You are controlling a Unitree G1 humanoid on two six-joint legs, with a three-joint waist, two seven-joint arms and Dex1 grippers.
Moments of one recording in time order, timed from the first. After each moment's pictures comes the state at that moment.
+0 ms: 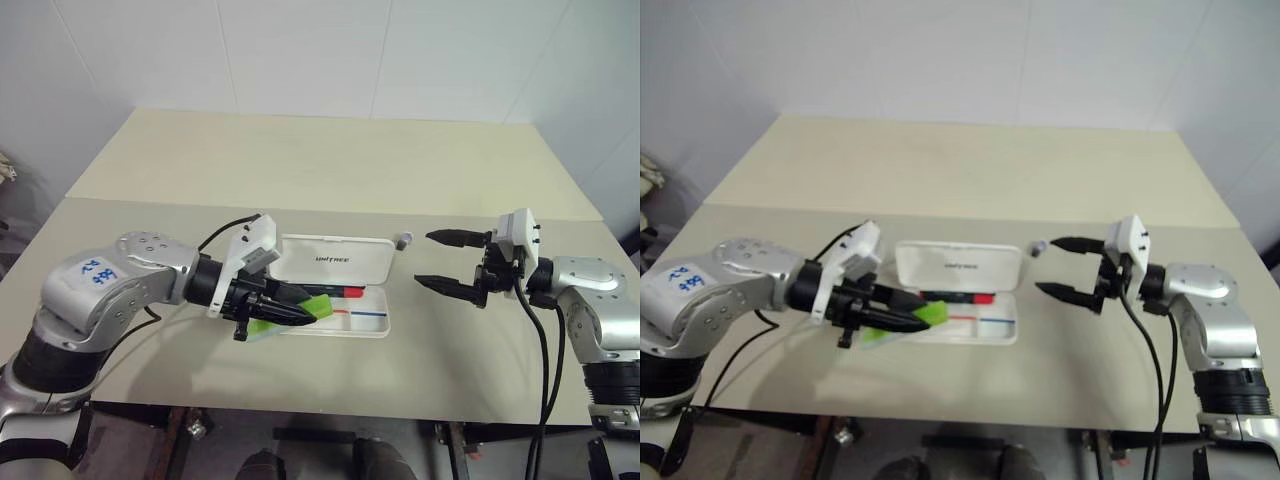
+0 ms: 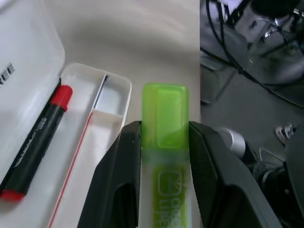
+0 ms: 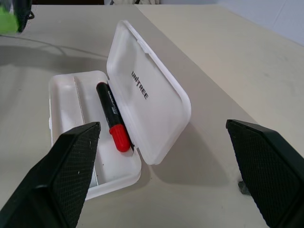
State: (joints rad) left arm -0.75 0.86 -0.20 -0.37 -0.69 1.08 -1.00; right arm -0.47 -0.73 -0.13 0.09 0.47 0.20 1.22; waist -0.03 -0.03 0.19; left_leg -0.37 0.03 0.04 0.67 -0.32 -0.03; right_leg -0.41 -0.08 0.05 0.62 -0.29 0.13
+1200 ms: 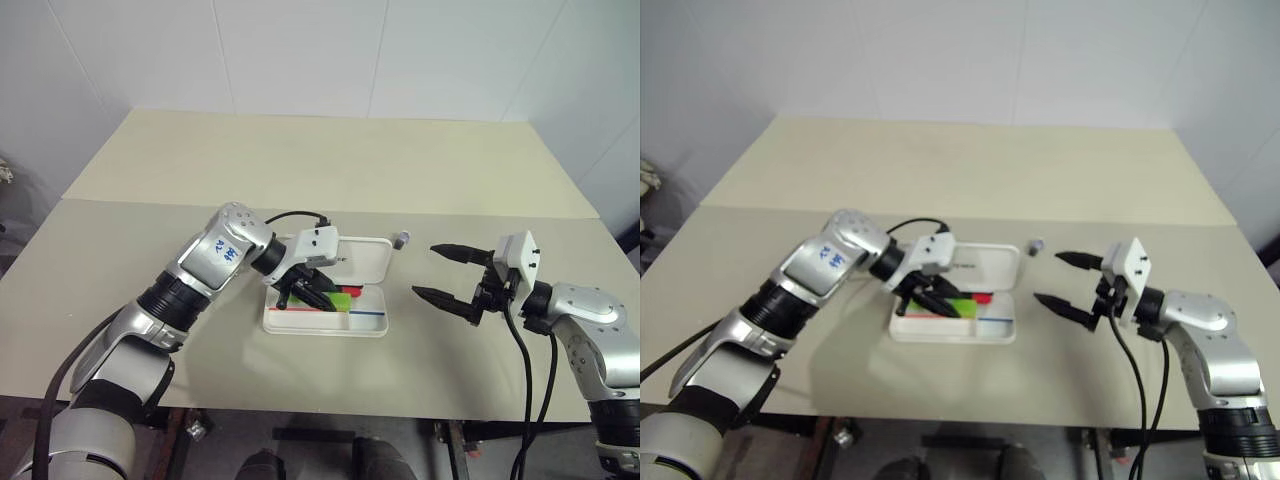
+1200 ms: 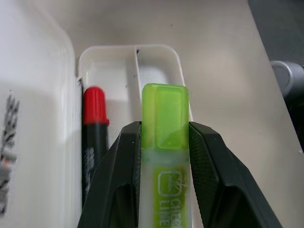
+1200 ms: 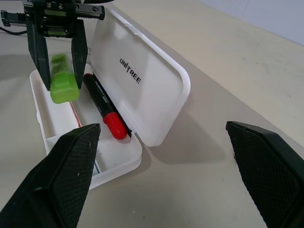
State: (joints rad) left arm -1.02 0.55 -0.53 0.18 -0.13 0.60 -1.33; right arm -0.30 -0.71 -0.15 -0.08 0.49 0.21 1.05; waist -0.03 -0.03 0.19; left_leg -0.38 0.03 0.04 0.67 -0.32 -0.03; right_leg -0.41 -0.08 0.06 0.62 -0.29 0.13
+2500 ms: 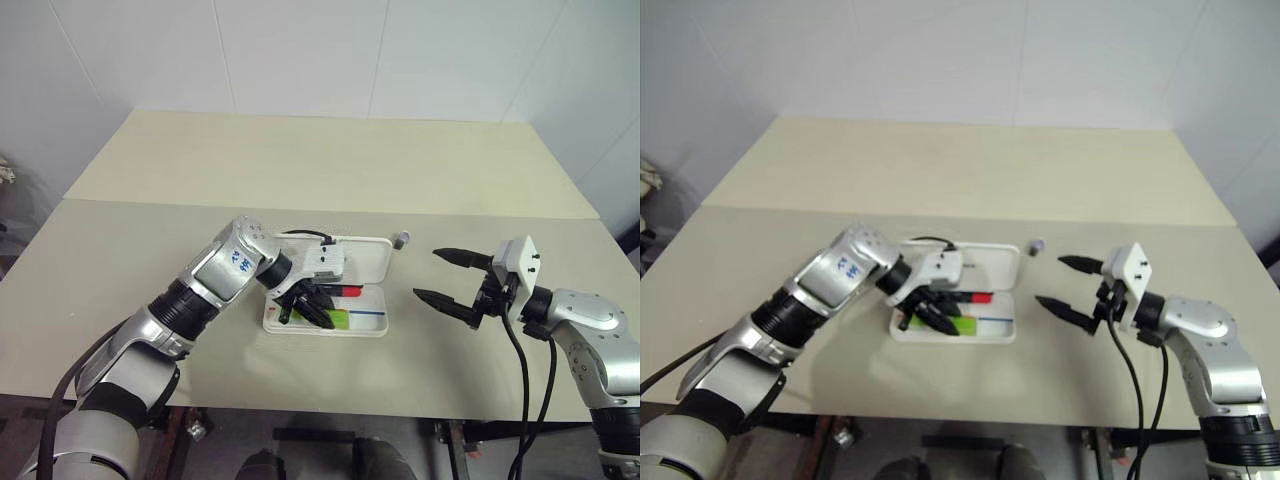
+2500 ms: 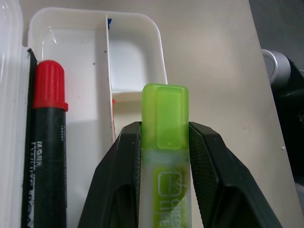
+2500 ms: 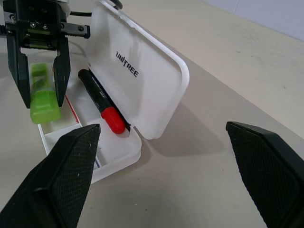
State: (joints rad) left arm -0.99 0.54 -0.57 0.13 -0.07 0.73 -1.36; right arm -0.26 -0.71 -0.16 -0.10 0.48 0.22 1.01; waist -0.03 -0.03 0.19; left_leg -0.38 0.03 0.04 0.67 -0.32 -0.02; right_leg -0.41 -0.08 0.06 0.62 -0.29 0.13
